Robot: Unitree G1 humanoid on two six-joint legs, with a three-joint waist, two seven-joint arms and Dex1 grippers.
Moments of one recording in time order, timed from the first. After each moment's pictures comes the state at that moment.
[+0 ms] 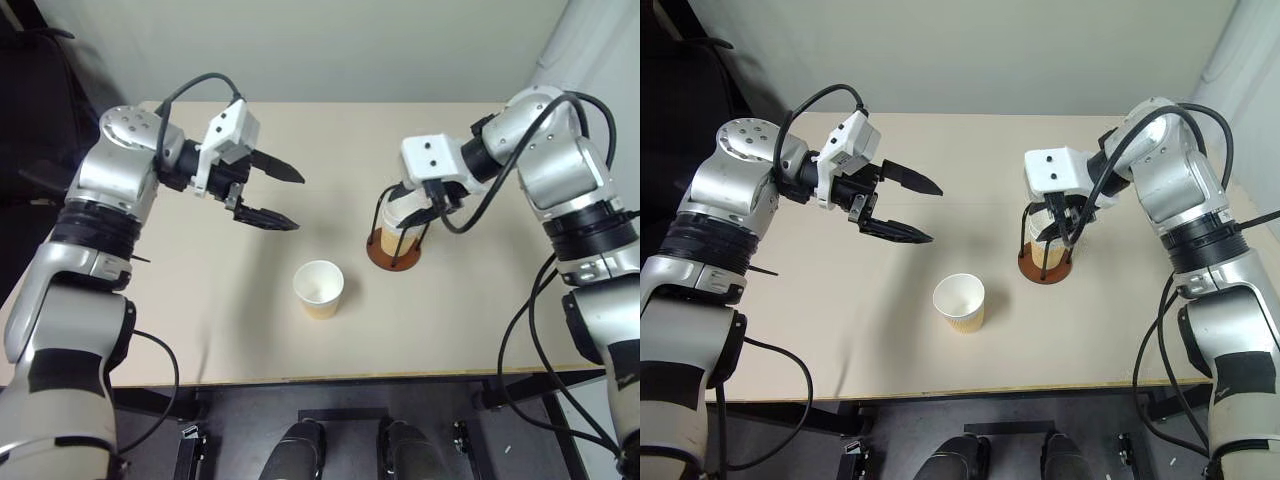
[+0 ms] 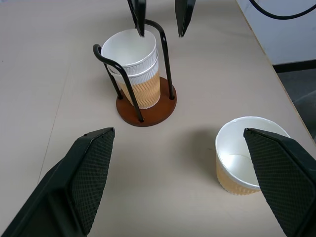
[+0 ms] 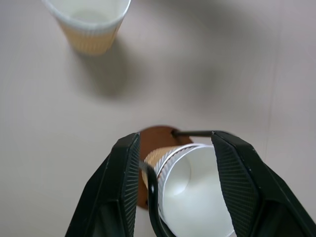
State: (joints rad) left arm -1.22 0.82 -0.40 0.63 -0.43 0.14 -1.58; right arm -1.25 -0.68 0.39 0.30 -0.10 0.30 1.58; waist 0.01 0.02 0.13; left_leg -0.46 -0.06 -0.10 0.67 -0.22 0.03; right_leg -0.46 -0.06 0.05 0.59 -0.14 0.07
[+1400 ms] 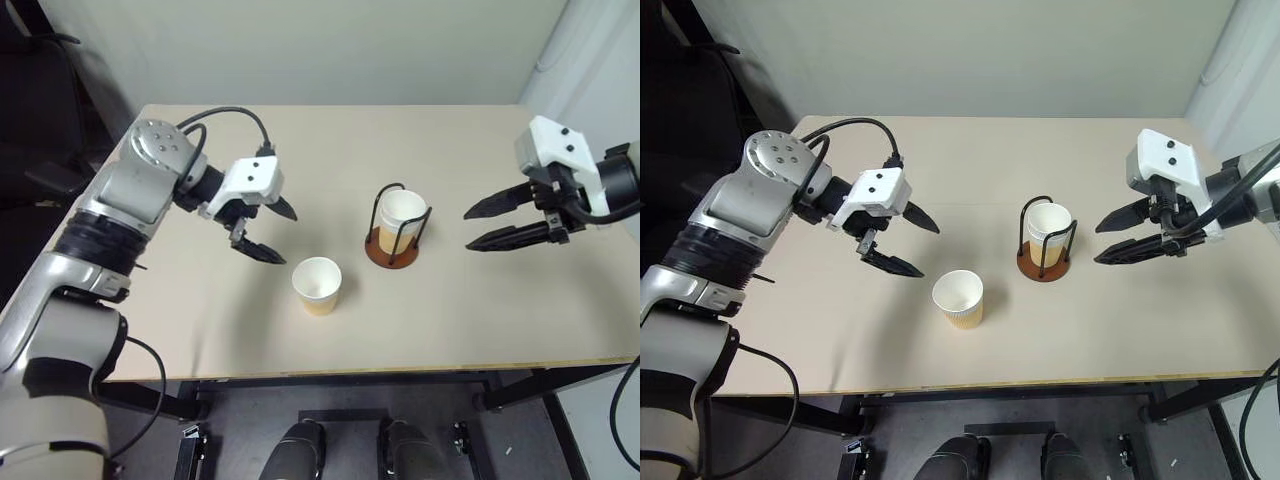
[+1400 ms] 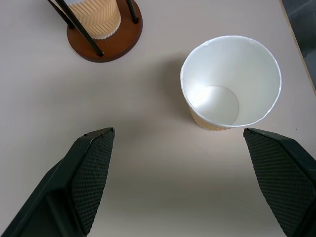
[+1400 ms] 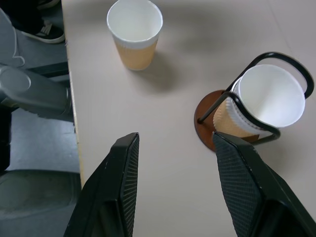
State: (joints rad) left arm -1.18 0.86 -0.52 0.46 -0.19 0.17 -1.58; right arm -0.98 -1.16 0.18 -0.20 0.35 0.88 1.54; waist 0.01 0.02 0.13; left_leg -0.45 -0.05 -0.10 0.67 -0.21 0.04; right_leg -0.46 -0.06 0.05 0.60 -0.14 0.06
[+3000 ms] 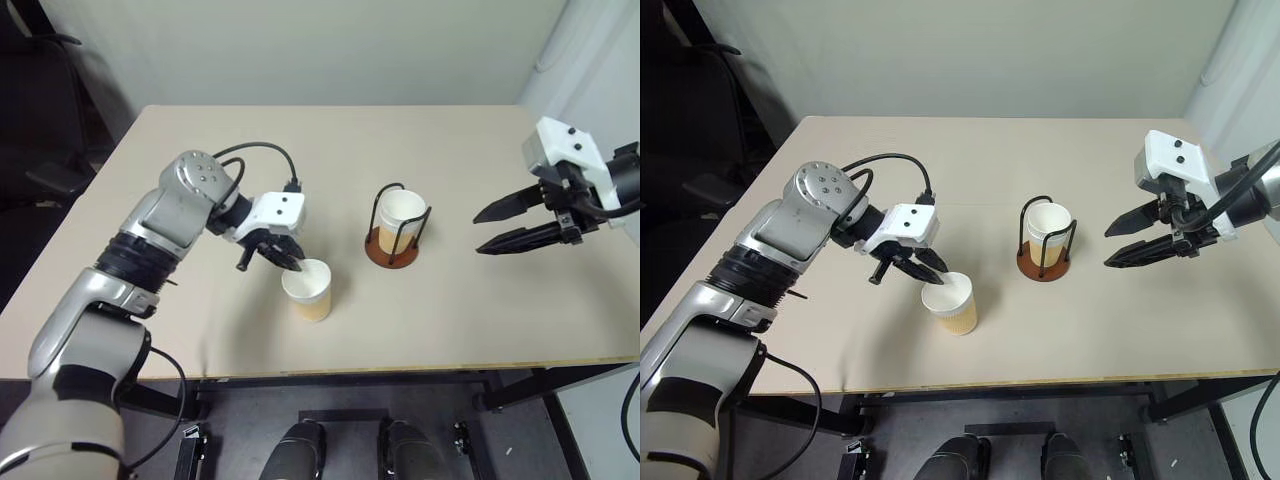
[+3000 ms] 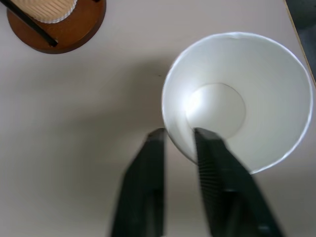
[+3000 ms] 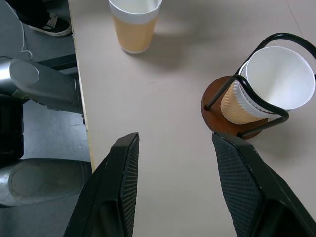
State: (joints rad) left arm -1.10 0.78 -0.53 0.40 -0.08 0.20 -1.59; right arm -1.00 -1.20 0.22 -0.17 0.36 0.88 1.56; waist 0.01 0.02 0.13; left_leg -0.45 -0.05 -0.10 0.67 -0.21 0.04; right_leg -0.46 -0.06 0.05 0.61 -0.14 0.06
